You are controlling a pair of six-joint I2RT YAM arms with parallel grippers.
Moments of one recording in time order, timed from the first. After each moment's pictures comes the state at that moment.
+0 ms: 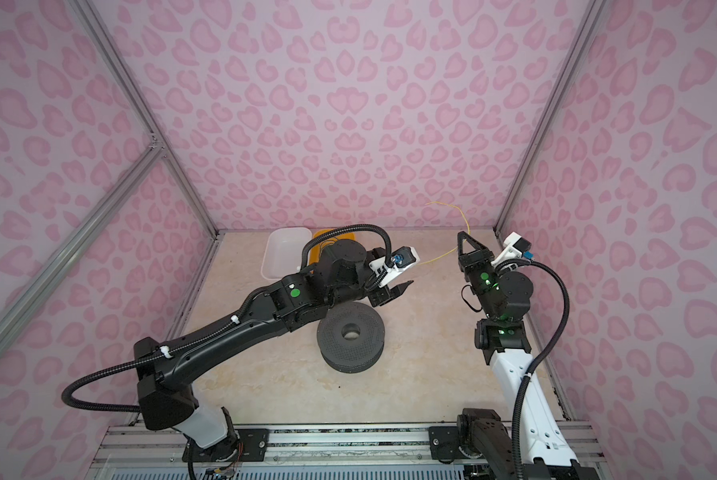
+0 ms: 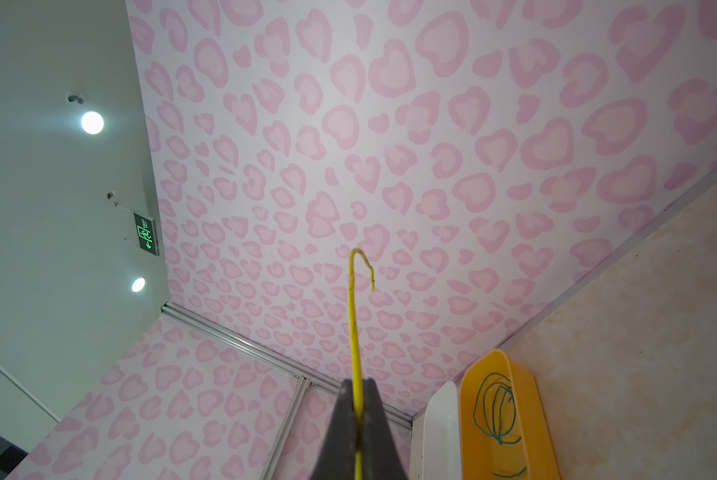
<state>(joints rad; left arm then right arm) -1.06 1.68 1.72 -0.37 -0.05 0.39 -0.02 0.94 0.74 0.40 -0.31 1.26</state>
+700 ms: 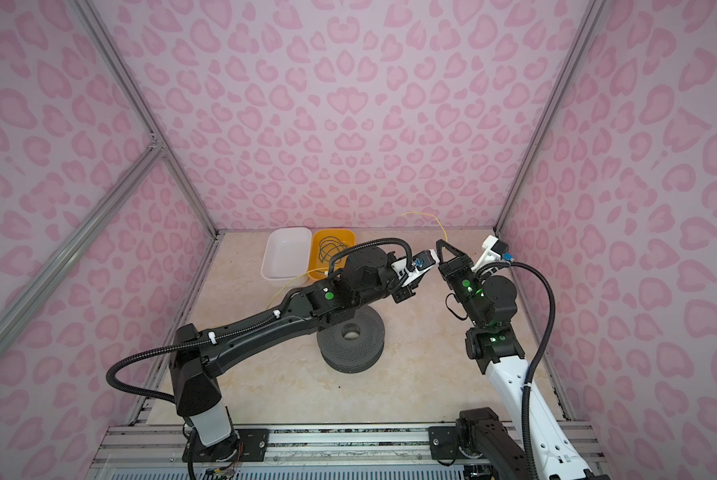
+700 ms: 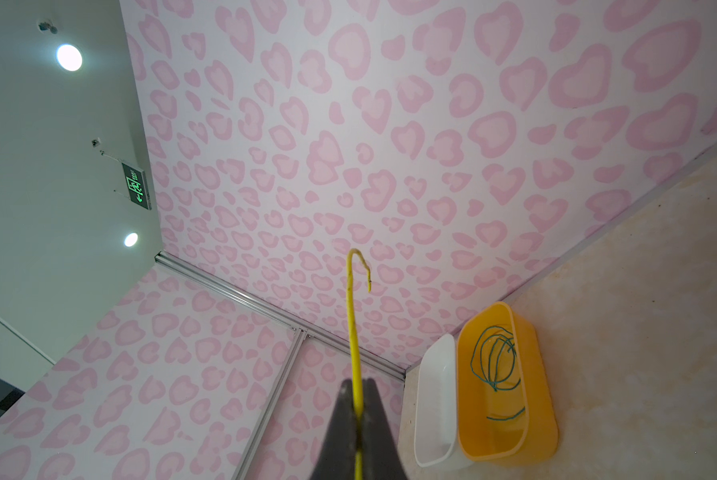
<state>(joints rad) -1.06 1.80 1.69 -0.11 -0.08 0.44 0.13 0.89 0.73 0.32 -0.23 1.19</state>
